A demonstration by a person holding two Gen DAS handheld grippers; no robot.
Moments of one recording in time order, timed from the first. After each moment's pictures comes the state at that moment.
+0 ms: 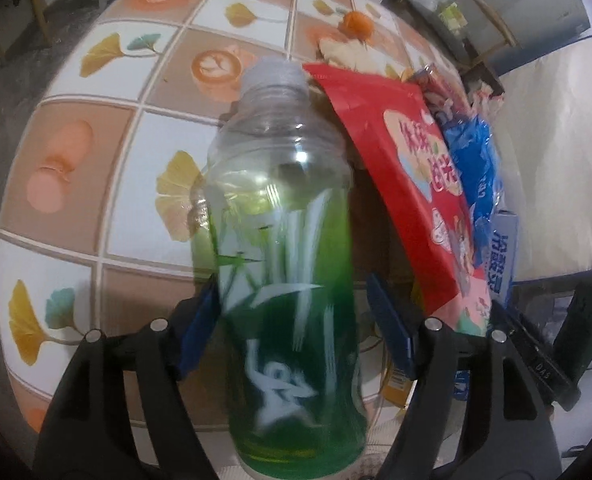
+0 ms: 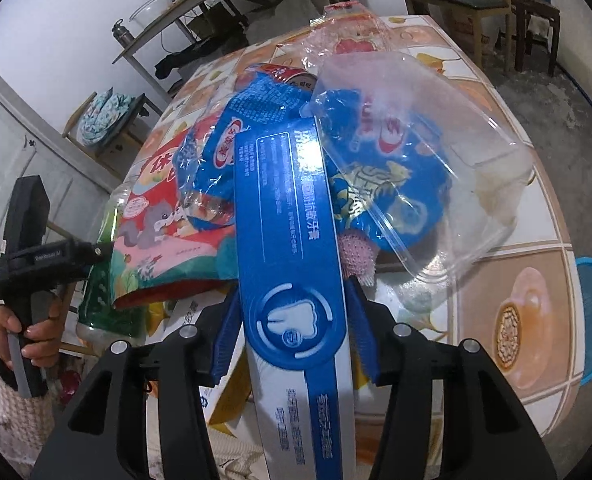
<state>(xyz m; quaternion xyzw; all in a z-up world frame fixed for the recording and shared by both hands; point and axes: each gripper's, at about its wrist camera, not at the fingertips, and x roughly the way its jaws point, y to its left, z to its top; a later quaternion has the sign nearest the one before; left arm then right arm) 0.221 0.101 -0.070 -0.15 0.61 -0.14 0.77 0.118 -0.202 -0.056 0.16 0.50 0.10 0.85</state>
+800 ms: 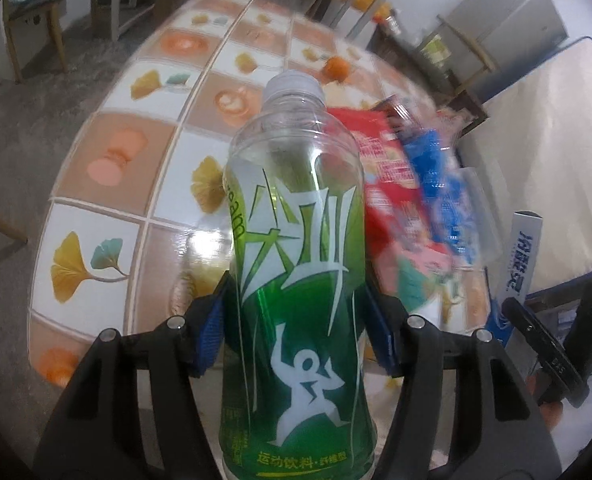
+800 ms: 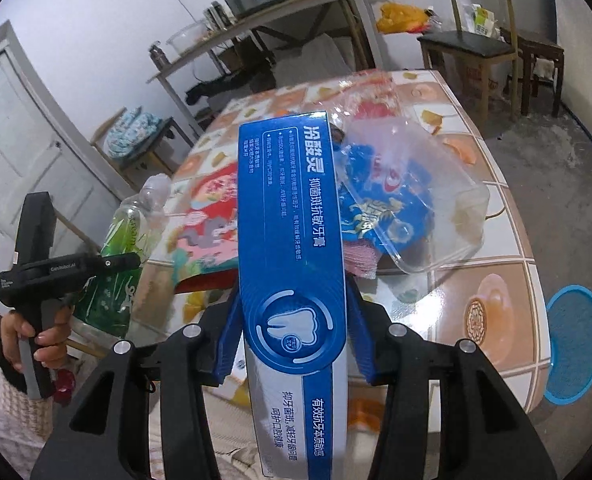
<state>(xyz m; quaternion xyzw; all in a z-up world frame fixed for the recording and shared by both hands) 0.147 0.117 -0.012 -0.16 0.53 -0.14 0.82 0.058 -0.208 0.000 0.14 0.42 0.13 0.89</state>
